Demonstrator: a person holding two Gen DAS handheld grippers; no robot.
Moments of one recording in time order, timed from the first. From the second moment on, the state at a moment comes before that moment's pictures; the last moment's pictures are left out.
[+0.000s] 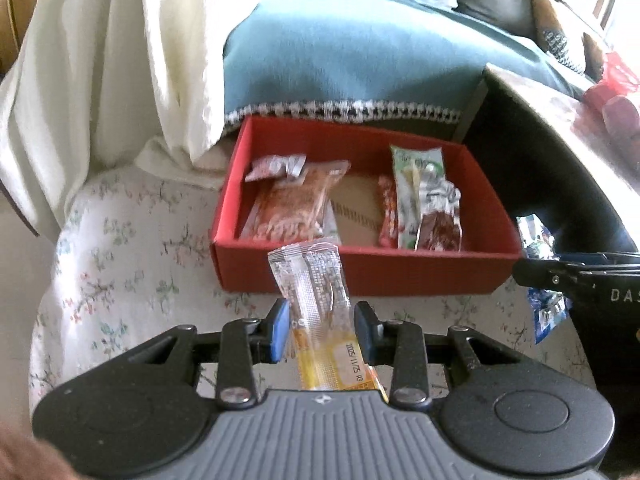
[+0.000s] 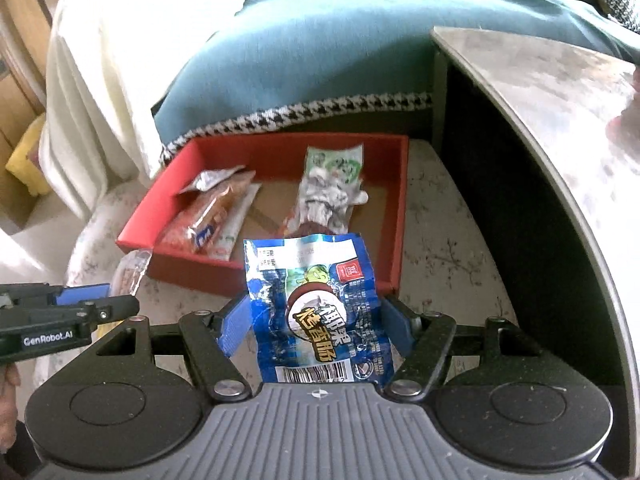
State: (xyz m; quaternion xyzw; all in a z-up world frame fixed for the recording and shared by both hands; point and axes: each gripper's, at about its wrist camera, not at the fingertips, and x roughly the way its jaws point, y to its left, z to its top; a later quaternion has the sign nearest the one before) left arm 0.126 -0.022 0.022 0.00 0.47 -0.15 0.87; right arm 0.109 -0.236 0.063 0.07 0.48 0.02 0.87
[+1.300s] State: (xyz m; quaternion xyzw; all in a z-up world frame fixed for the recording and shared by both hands) left arm 0.164 -0.020 0.067 0.01 0.38 -0.11 0.92; right arm 0.136 -0.231 0.094 0.08 0.41 0.00 0.91
